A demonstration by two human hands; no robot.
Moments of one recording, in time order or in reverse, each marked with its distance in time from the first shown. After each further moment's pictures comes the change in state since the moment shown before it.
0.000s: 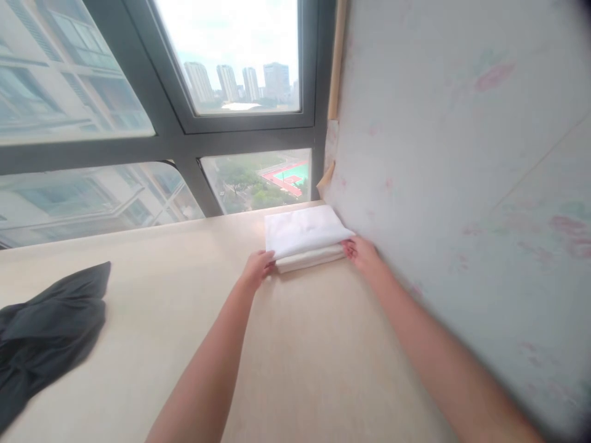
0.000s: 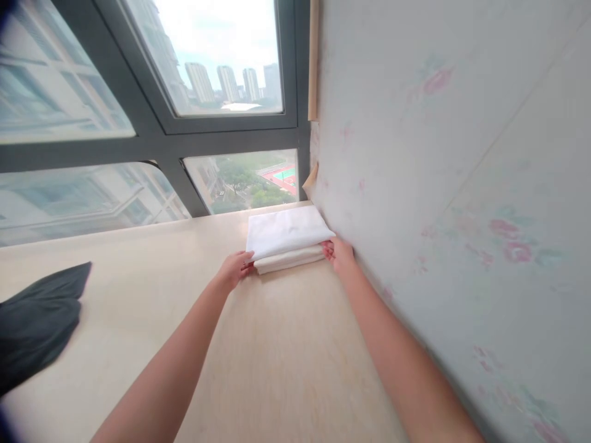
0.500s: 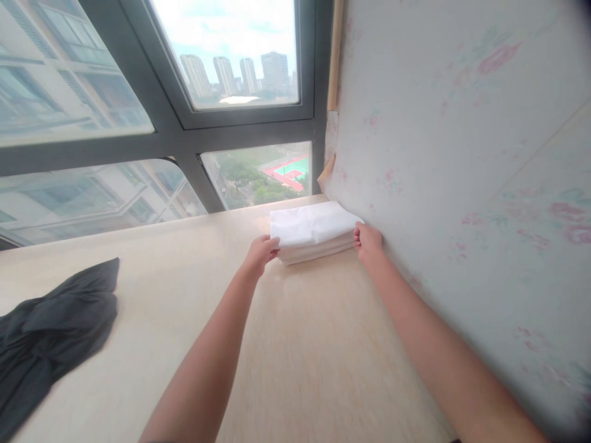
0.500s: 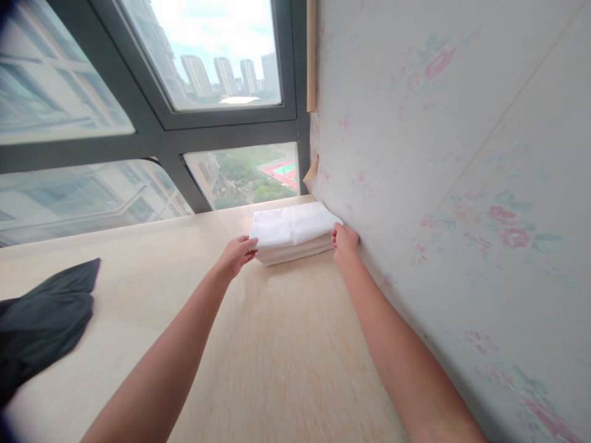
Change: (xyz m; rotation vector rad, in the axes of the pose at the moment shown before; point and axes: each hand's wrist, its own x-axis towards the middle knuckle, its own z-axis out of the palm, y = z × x) left_hand 0.006 0.034 0.009 0.035 0.013 -0.132; right_hand -0.001 -0.005 0.001 0.141 0.165 -0.085
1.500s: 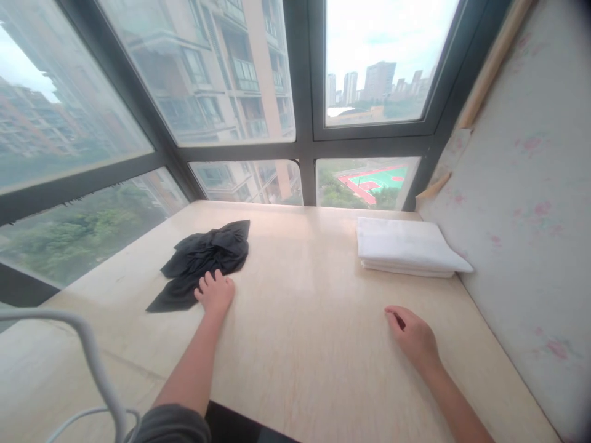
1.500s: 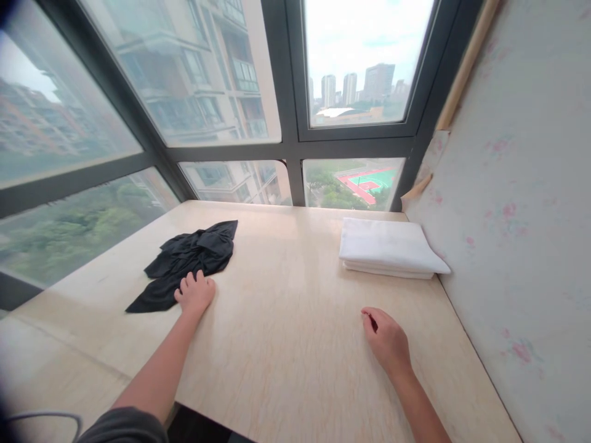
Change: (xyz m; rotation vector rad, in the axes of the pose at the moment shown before) left_hand -0.266 -0.041 -0.201 0.882 0.794 0.115; right_hand -0.143 0.128 -0.062 -1.072 -0.618 -0.705
